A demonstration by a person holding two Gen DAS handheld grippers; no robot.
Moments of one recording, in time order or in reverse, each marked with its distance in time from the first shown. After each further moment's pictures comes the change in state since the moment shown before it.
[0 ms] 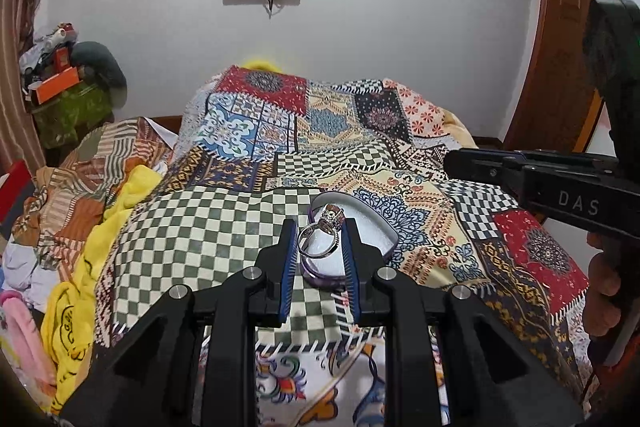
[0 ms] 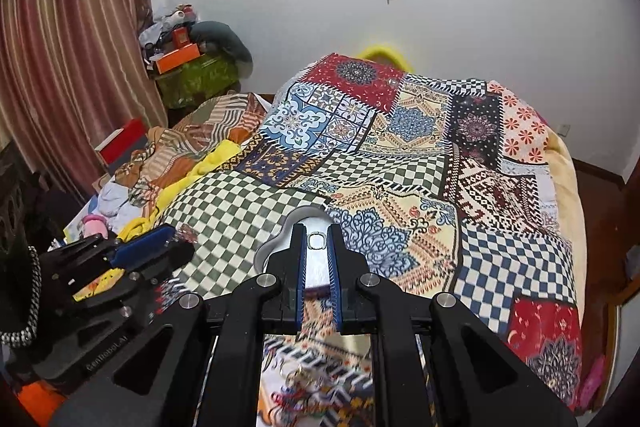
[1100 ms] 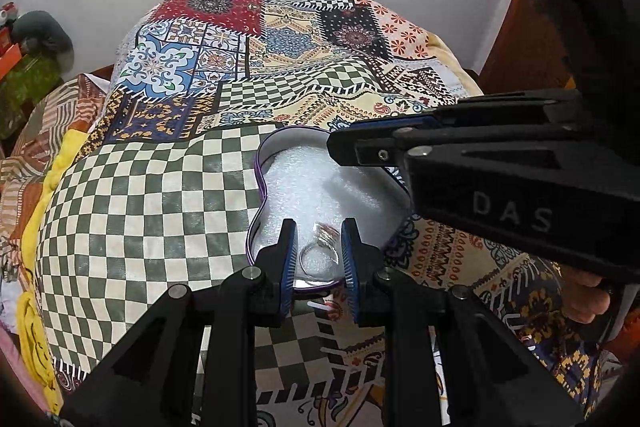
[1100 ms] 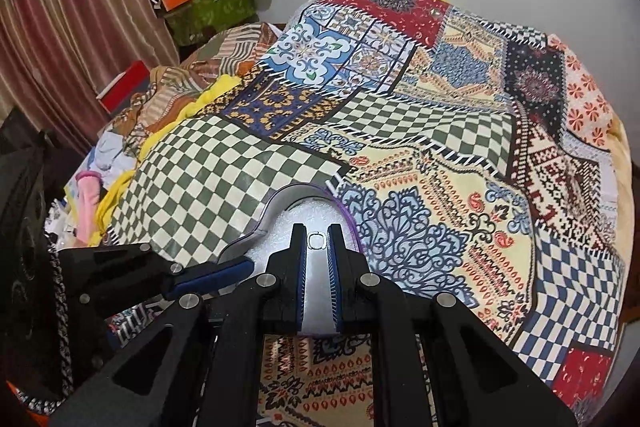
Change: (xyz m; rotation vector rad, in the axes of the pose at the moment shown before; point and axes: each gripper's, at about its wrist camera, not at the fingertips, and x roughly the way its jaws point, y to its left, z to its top) left arm 0.106 -0.011 -0.011 0.069 0.263 -0.122; right arm 0.109 -0.015 0.004 -0.060 0.247 0.088
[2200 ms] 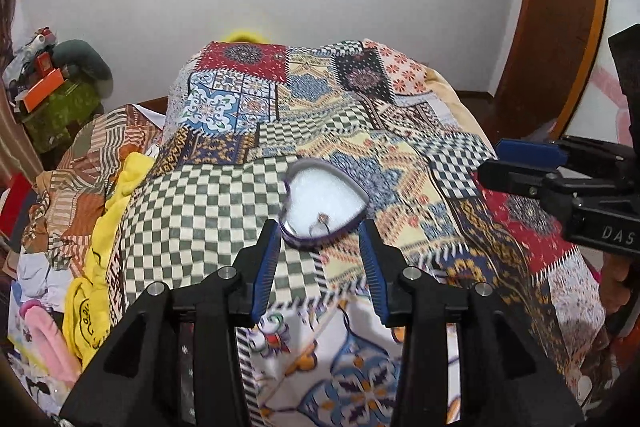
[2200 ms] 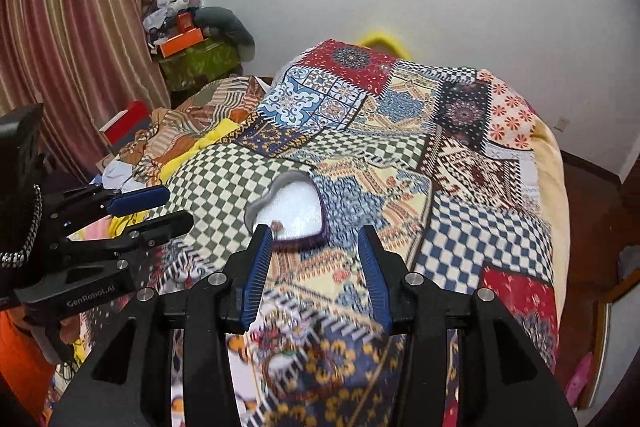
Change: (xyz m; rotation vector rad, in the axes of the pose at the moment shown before) left arm -0.128 -0.034 -0.020 0.012 -0.104 0.116; right arm -0.136 0.008 -0.065 0.034 -0.186 -0.091
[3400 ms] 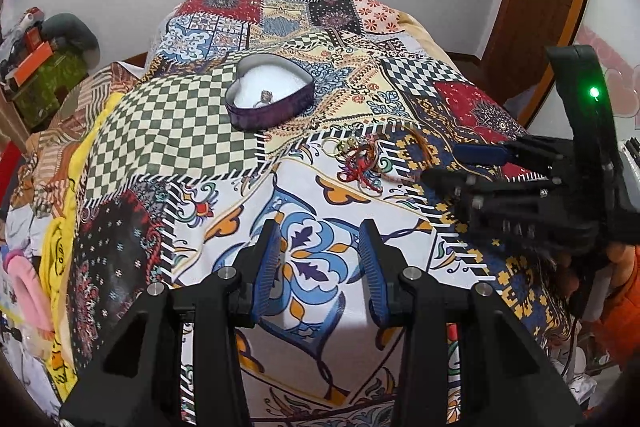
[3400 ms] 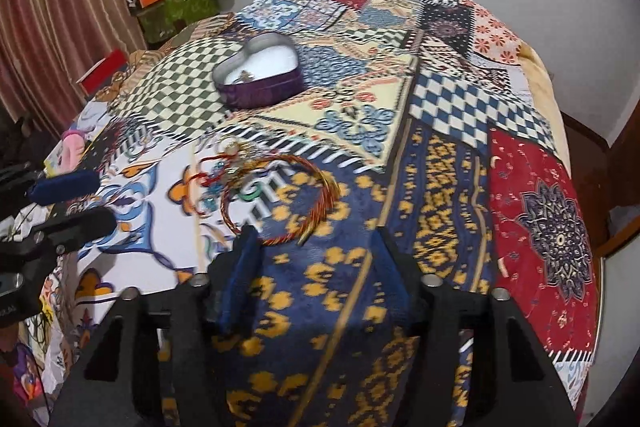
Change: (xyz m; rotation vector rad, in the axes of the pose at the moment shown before) left arm -0.006 -0.051 -0.095 0.004 0.116 -0.034; right arm 0.030 -0.008 -0.114 0.019 0.145 -0.085
